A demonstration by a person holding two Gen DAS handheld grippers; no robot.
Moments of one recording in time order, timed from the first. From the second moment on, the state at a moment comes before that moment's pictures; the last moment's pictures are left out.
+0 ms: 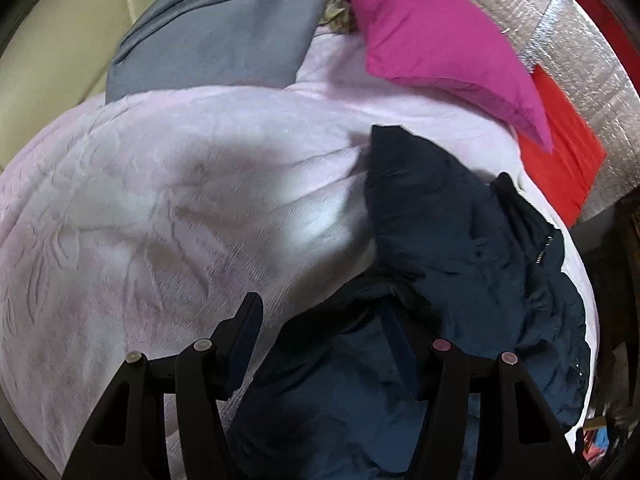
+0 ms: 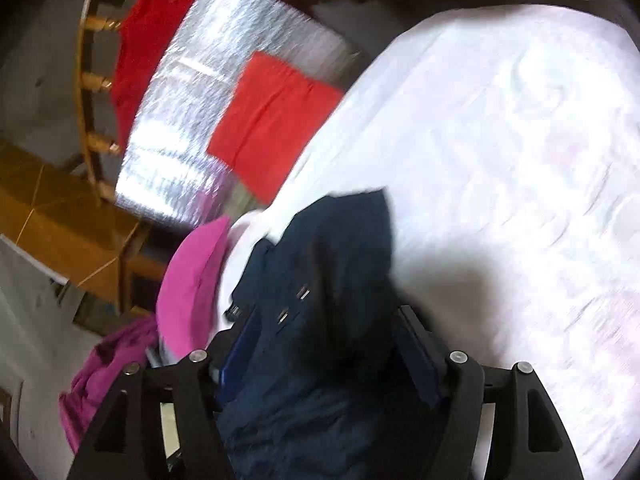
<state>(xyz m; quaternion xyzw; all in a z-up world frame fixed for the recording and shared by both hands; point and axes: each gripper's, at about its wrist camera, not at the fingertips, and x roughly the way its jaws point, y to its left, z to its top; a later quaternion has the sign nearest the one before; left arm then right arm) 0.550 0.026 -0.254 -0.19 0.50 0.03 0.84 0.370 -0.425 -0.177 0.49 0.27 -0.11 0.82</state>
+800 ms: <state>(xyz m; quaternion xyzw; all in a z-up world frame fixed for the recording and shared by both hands) 0.554 0.049 -0.266 -0.15 0.57 0.04 0.81 0.383 -0.399 -0.170 0.40 0.26 -0.15 0.87</state>
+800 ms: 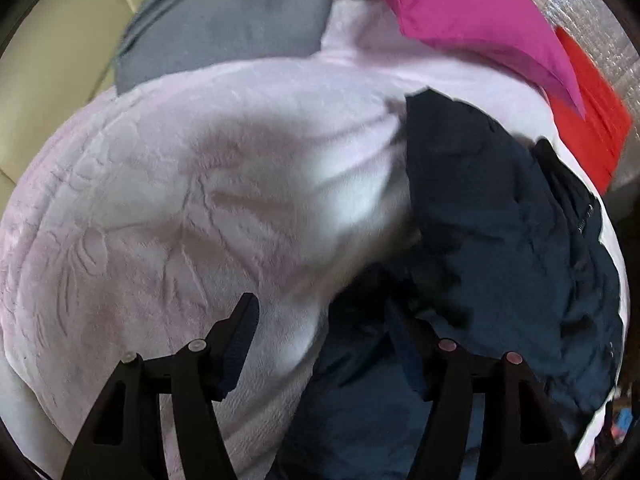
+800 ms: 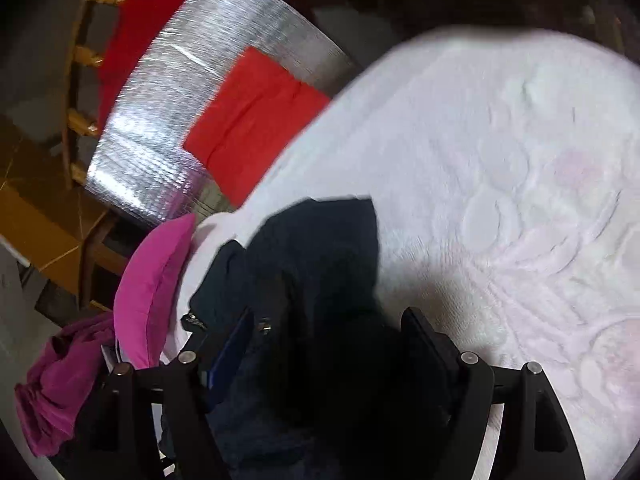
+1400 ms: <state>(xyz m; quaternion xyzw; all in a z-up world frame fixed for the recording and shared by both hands) 0.536 0.029 -0.219 -0.18 0.47 -0.06 0.86 0.432 -0.292 -0.166 0.33 0.35 -0.01 0.88</state>
